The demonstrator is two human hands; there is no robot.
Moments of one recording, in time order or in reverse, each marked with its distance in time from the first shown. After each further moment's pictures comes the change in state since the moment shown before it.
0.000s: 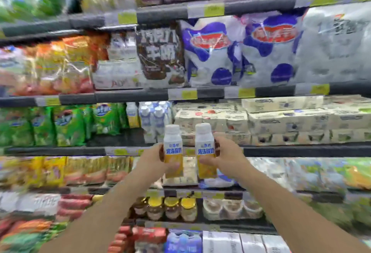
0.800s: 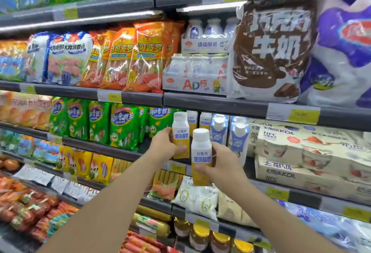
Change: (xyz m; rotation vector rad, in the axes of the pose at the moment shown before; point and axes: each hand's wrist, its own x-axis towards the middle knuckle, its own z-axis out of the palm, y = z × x) left_hand 0.144 -0.101 -0.177 0.079 0.288 -0.169; right_hand 0.146 -0.094 0.199 0.022 -0.102 -0.192
